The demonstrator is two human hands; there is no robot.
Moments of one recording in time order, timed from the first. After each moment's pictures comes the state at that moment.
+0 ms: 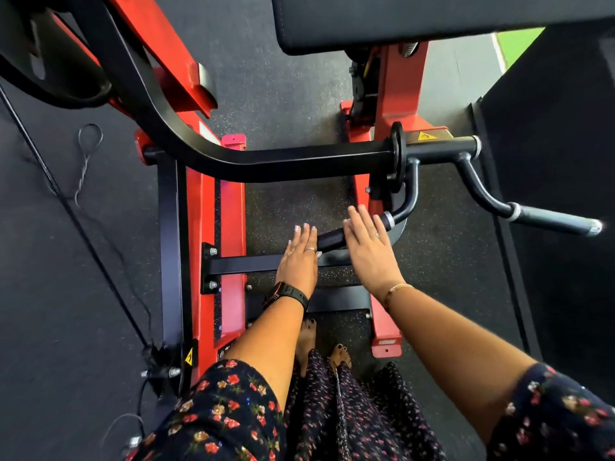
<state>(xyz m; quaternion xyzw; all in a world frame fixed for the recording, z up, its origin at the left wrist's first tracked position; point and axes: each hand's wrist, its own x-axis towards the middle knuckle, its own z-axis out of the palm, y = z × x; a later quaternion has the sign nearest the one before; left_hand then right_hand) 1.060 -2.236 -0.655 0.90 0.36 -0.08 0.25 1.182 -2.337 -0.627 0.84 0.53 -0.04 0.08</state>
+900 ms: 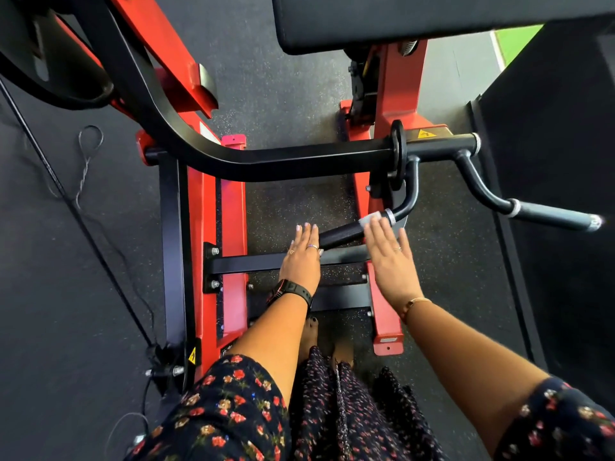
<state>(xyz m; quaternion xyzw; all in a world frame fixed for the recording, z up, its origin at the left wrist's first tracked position) 1.063 -2.235 -0.654 0.89 0.36 -0.10 0.28 1.184 -2.380 -0.644 0.86 0.51 -0.03 0.01</state>
